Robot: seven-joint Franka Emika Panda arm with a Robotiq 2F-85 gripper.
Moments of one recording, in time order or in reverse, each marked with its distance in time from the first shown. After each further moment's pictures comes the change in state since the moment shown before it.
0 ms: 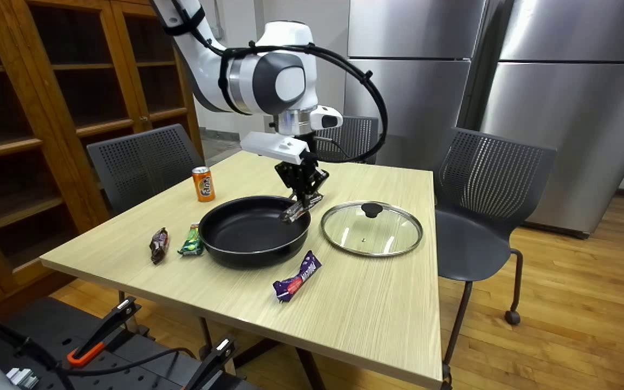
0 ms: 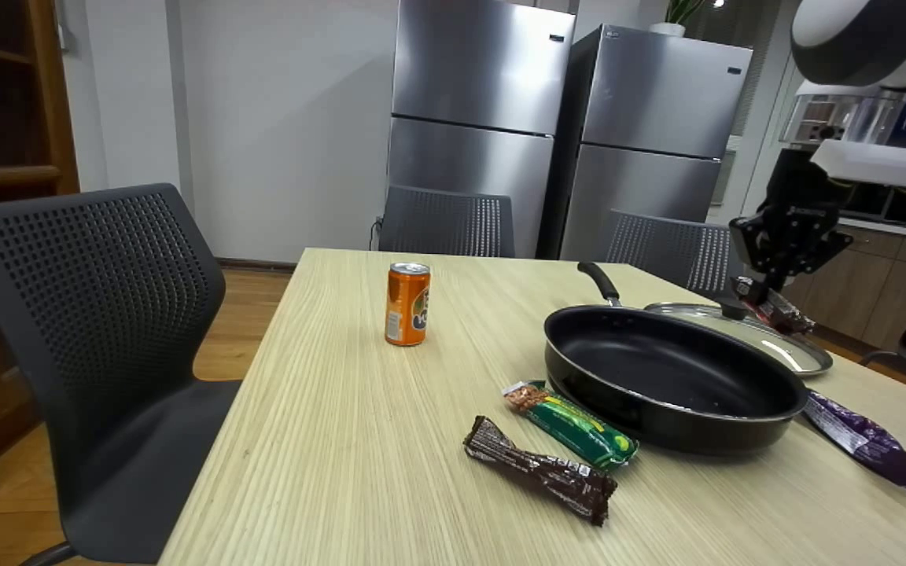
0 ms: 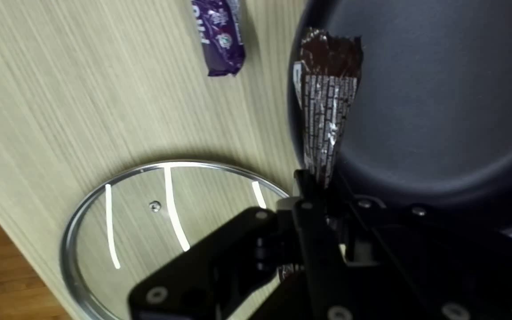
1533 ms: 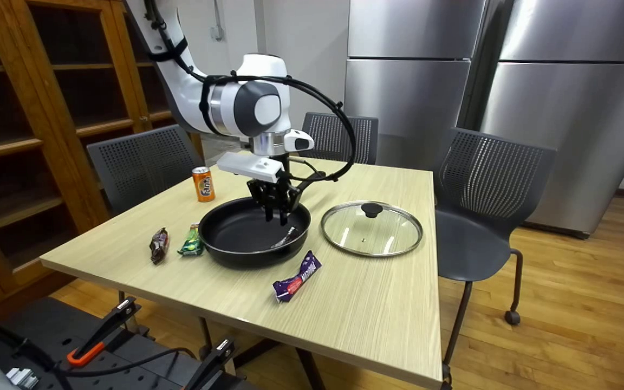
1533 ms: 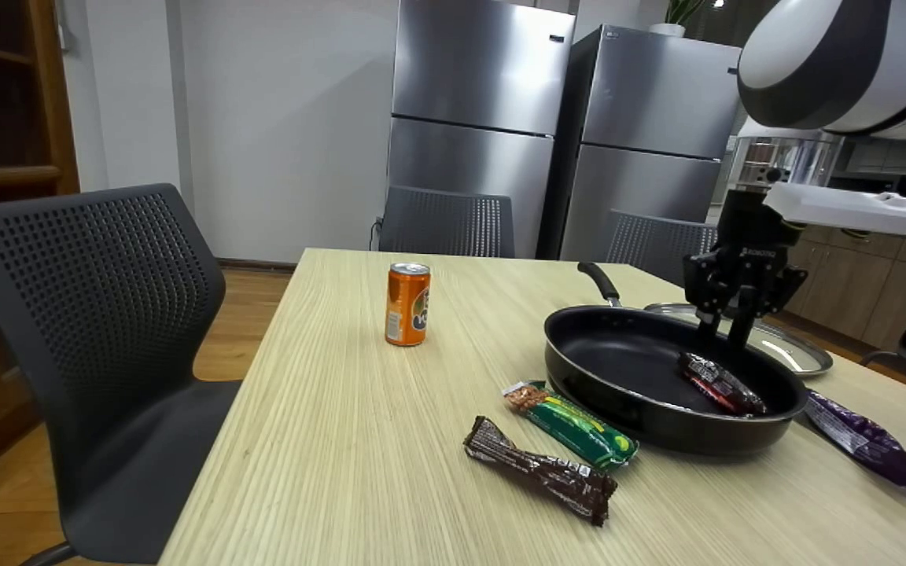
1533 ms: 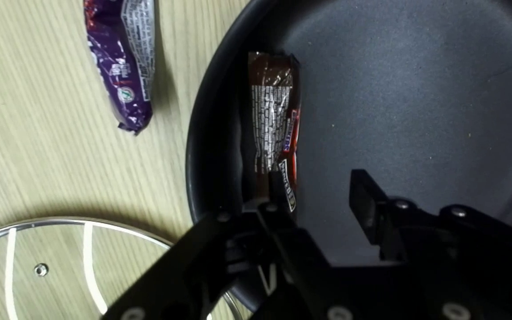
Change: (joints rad) arm 0.039 0.090 0.067 -0.001 -0.013 0.005 0.001
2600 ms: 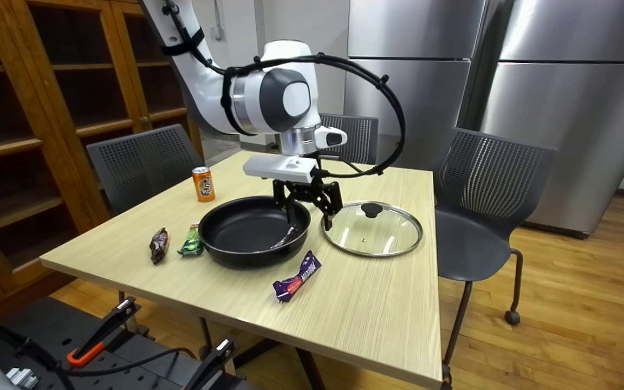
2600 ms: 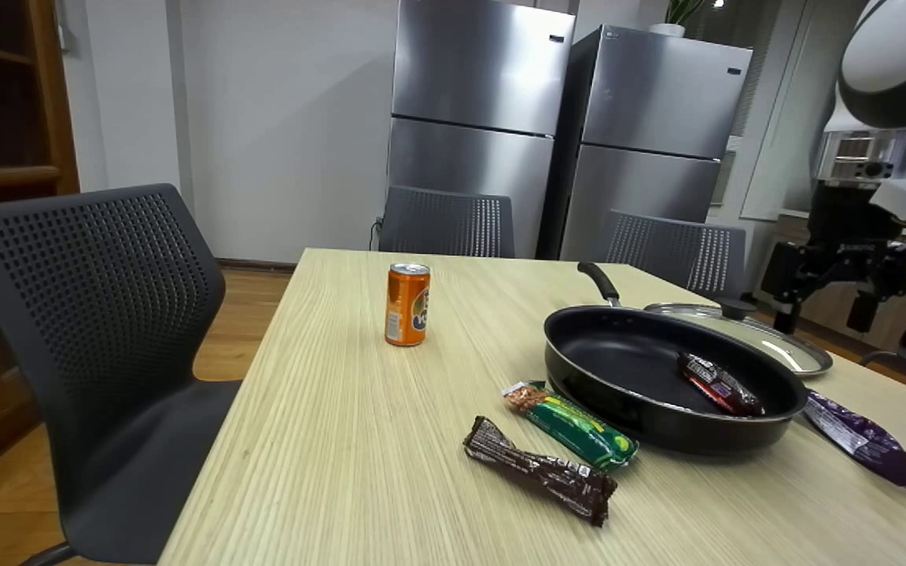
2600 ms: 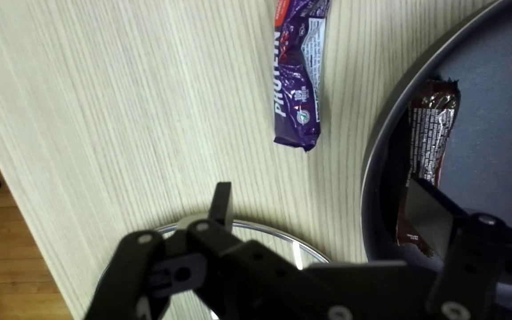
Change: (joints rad) arm -0.018 -0.080 -0.153 -0.075 -0.155 0.006 -0.002
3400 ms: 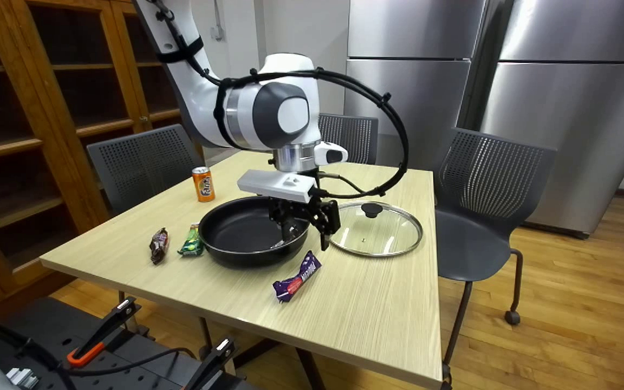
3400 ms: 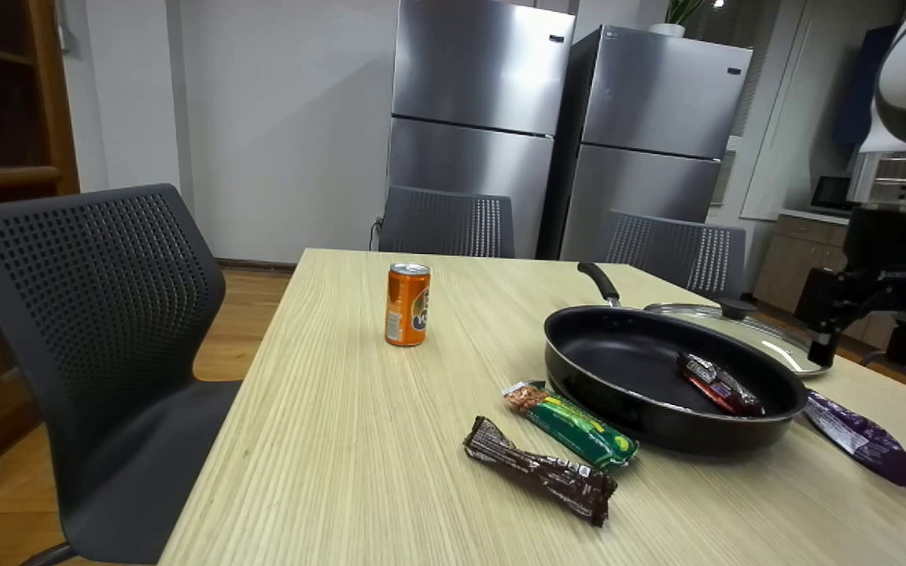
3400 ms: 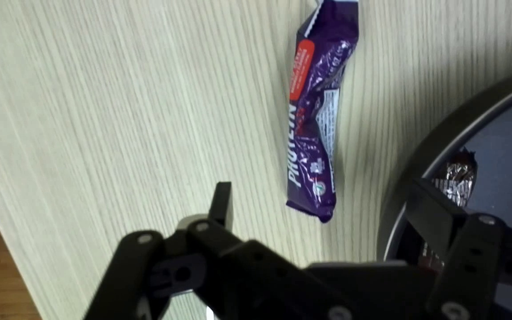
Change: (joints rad) arm -0.053 -0.013 0.014 -0.088 0.022 0.032 -0.055
